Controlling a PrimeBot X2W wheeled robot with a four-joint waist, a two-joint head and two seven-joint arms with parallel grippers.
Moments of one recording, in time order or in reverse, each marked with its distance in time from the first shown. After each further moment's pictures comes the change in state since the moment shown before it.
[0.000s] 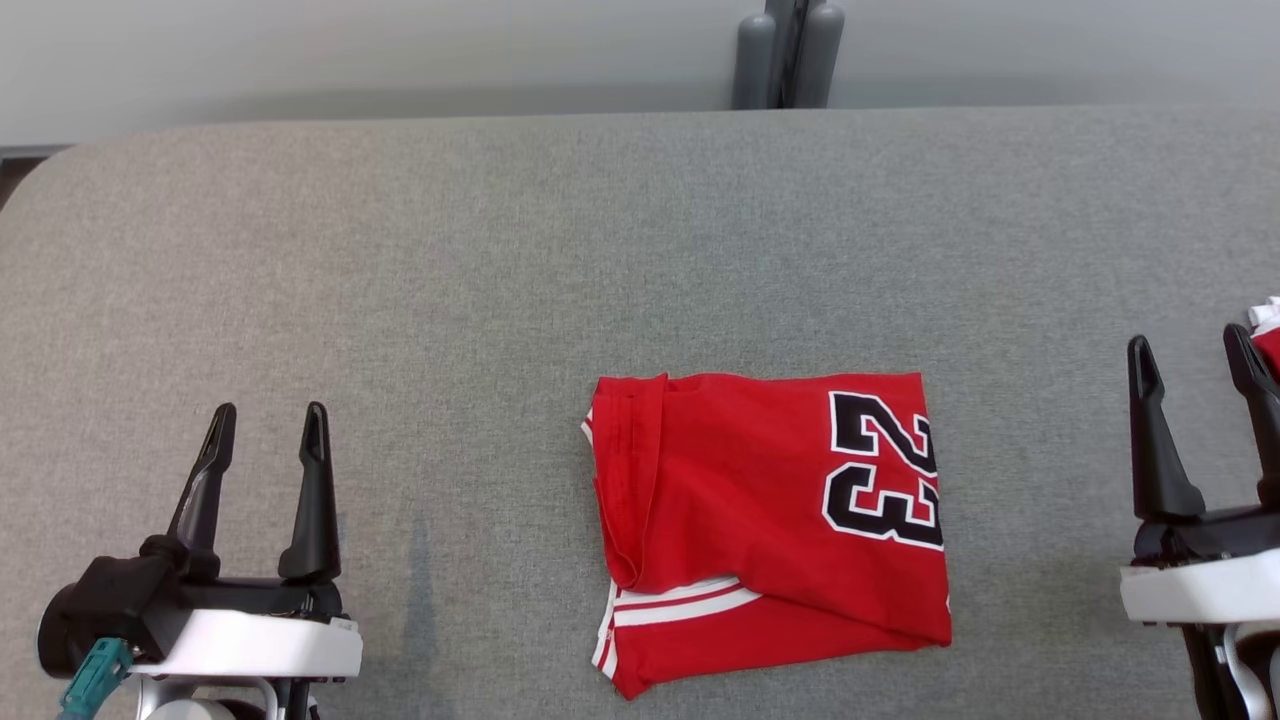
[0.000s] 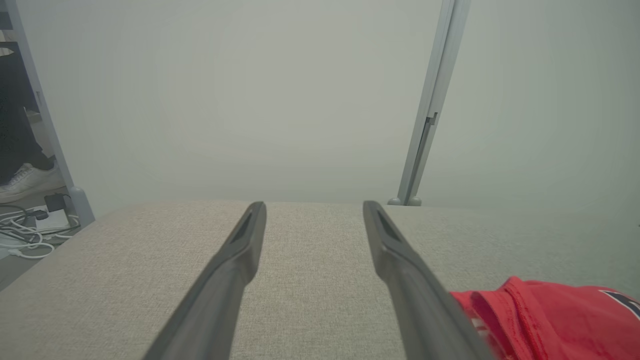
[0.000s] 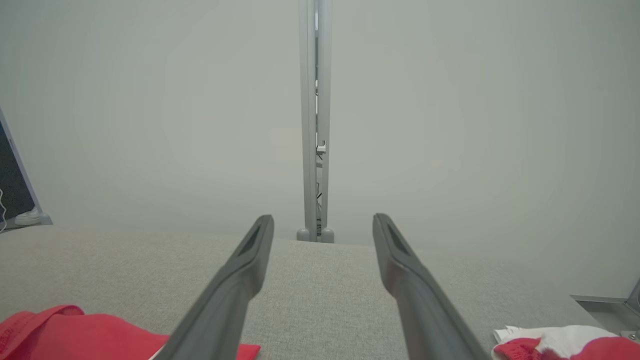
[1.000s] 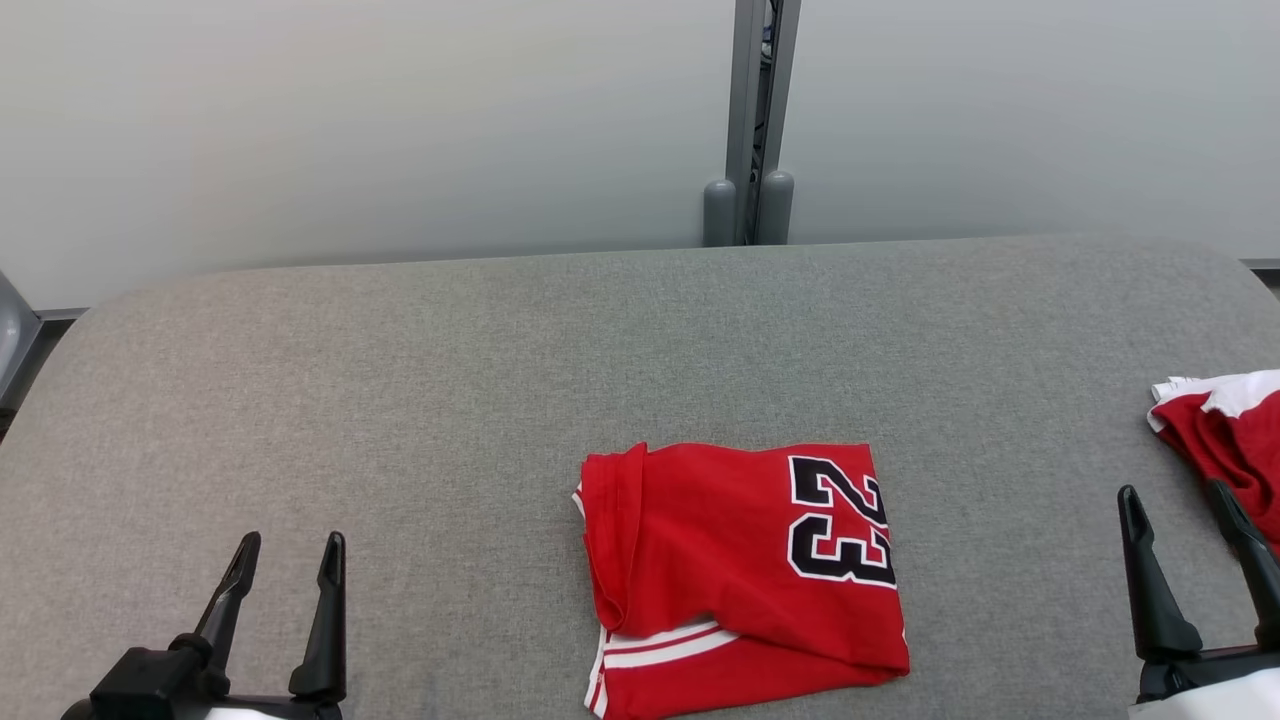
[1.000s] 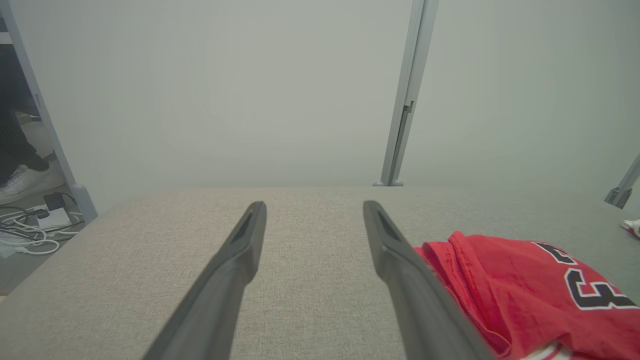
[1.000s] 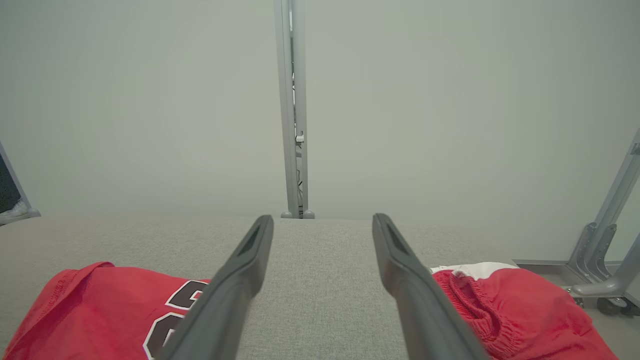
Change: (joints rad) left arm 0.183 0.049 -0.031 -0.032 -0.020 0.005 0.084; right arm 0.244 0.026 -0.051 -0.065 0.001 0.000 0.084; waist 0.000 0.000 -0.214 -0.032
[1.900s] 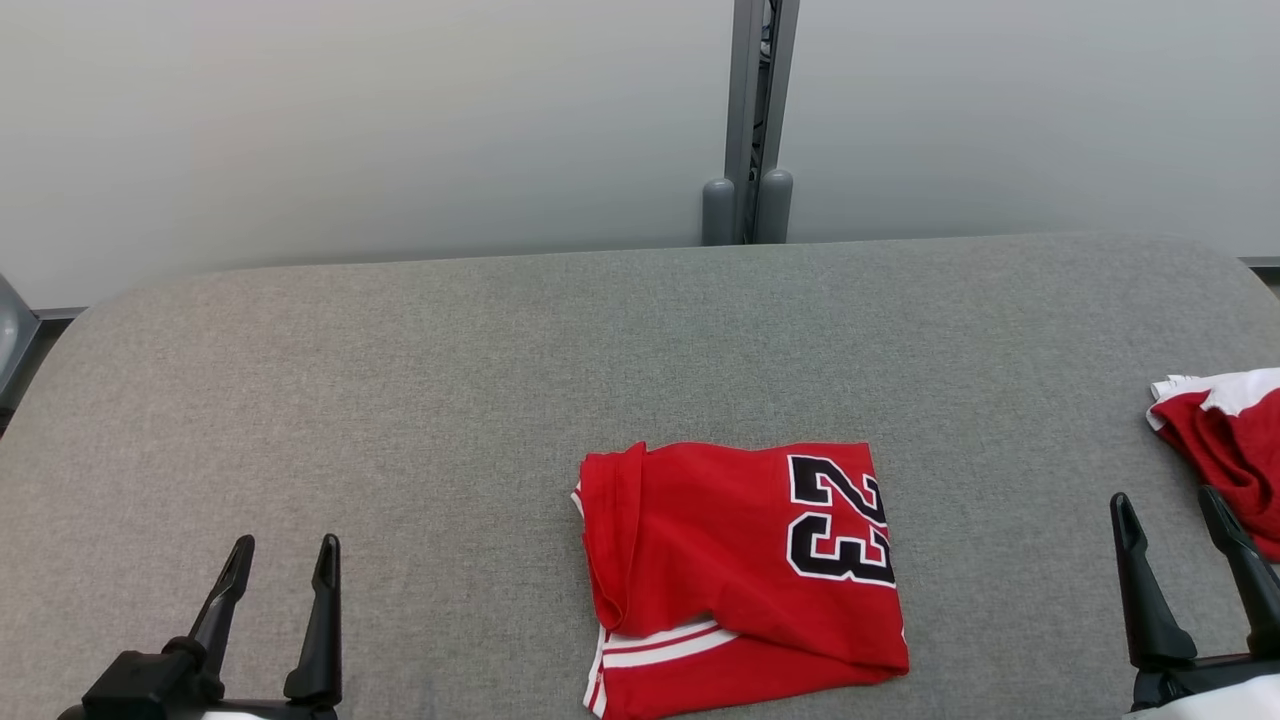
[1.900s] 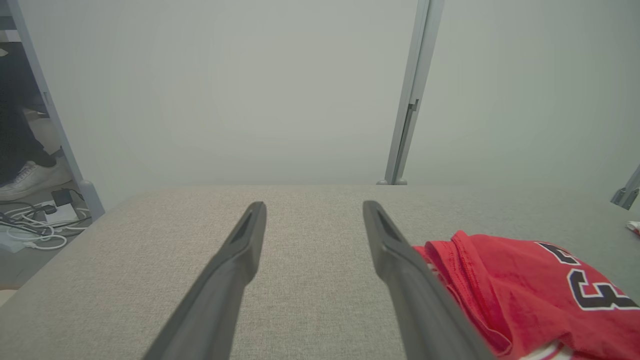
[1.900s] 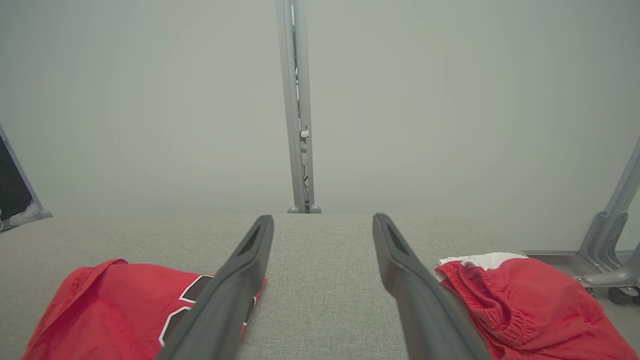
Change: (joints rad) left arm 0.023 0.013 -0.001 -0.039 -0.012 0.030 0.023; right arm 0.022 0.014 0.006 -0.030 0.020 0.000 0.030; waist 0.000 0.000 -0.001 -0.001
